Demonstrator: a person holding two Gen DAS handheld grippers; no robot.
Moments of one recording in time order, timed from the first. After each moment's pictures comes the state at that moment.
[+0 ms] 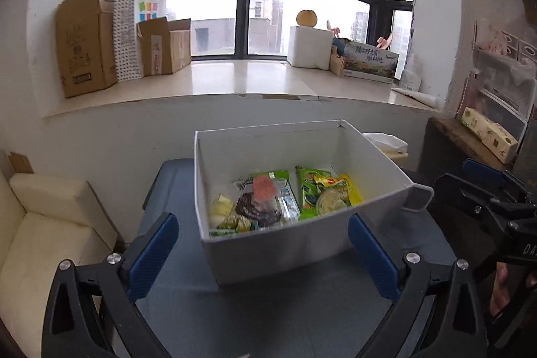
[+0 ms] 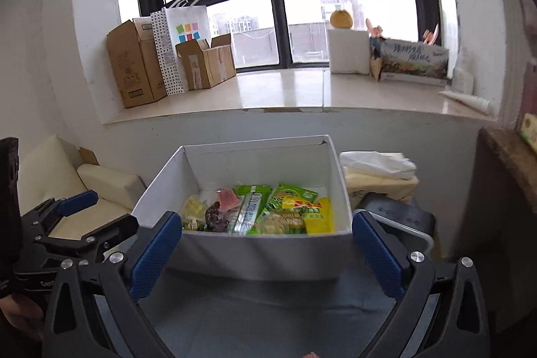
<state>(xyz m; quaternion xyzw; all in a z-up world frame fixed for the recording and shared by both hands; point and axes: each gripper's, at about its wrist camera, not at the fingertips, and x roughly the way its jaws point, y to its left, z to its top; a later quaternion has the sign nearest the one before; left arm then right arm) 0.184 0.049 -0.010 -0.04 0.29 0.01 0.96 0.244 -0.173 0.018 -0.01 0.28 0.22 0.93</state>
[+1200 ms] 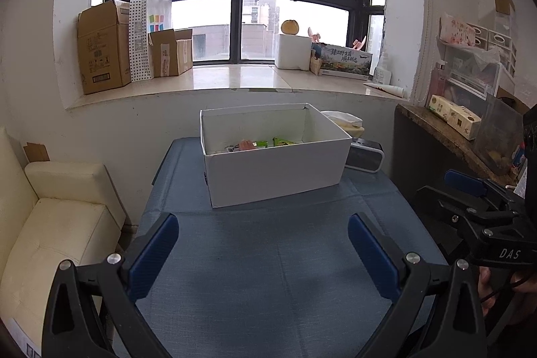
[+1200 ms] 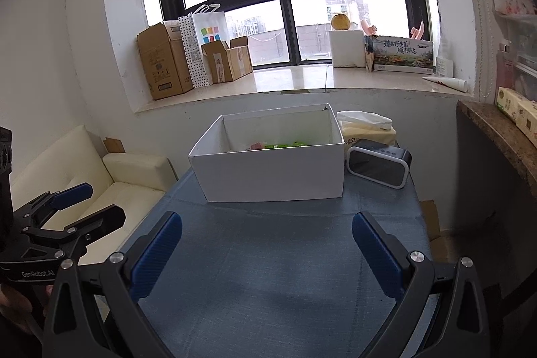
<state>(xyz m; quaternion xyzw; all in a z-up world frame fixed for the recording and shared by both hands) 0.022 0.014 0.008 -0.03 0.28 0.00 0.96 0.107 -0.213 0.014 0.02 0.29 0.24 0.93</state>
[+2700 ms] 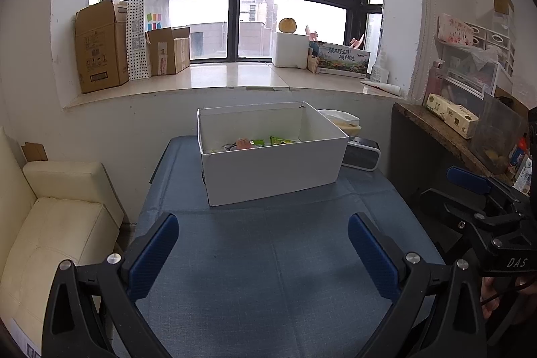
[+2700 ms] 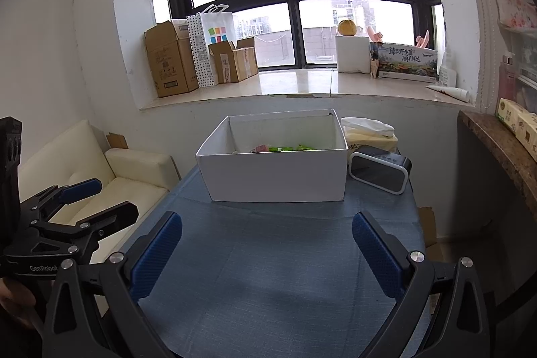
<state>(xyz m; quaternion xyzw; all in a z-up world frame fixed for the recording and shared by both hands) 0.022 0.013 0.011 -0.03 0.29 -0.01 0.96 0.098 -0.211 0.024 0.00 0.28 0.25 0.93</state>
